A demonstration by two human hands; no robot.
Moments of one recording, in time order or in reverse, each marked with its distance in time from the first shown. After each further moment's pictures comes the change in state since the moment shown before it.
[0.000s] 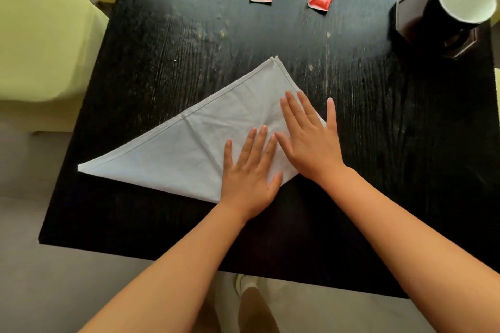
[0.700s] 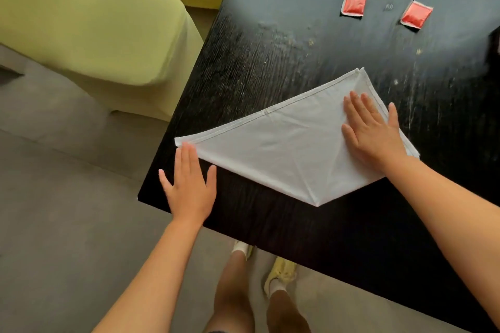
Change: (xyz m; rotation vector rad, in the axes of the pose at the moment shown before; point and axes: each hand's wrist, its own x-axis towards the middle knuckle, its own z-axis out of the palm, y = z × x) left_hand -0.117 -0.162 -0.033 -0.108 0.085 -0.704; right_hand 0.043 -0.009 0.010 0.050 -0.165 0.007
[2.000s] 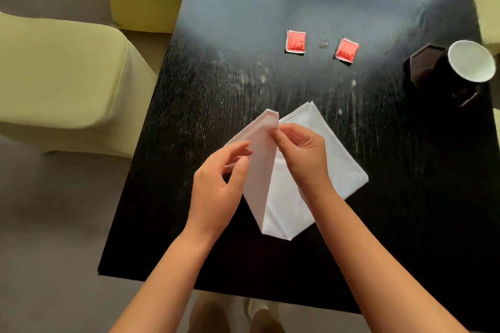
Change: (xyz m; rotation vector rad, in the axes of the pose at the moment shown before) left_hand 0.039 0.123 -0.099 -1.010 -0.136 0.374; right_hand -0.007 -0.118 -0.095 1.416 0.375 0.236
